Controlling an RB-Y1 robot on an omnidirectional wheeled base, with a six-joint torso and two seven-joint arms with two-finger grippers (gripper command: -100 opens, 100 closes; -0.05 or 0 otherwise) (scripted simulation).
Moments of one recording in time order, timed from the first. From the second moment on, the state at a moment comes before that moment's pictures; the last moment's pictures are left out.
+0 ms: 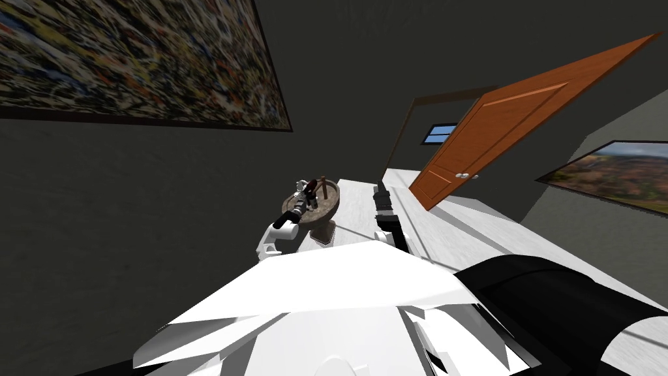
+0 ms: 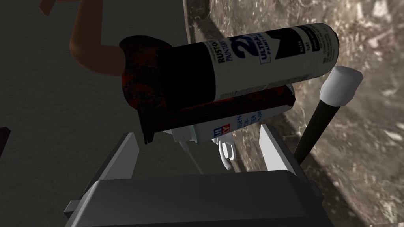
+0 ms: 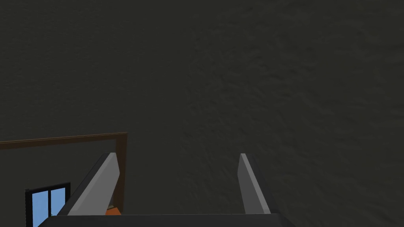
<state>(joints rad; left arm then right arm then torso) 0.10 0.20 -0.15 -1.99 0.13 0.57 0.04 0.50 -0.04 -0.04 -2.24 0.06 -0.38 0.13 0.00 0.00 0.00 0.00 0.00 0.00</state>
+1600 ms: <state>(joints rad) 0.00 0.22 -0.19 -1.88 0.08 0.97 0.06 0.50 -0.04 -0.04 -2.24 0.06 -0.38 0.13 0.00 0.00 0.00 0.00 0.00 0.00</state>
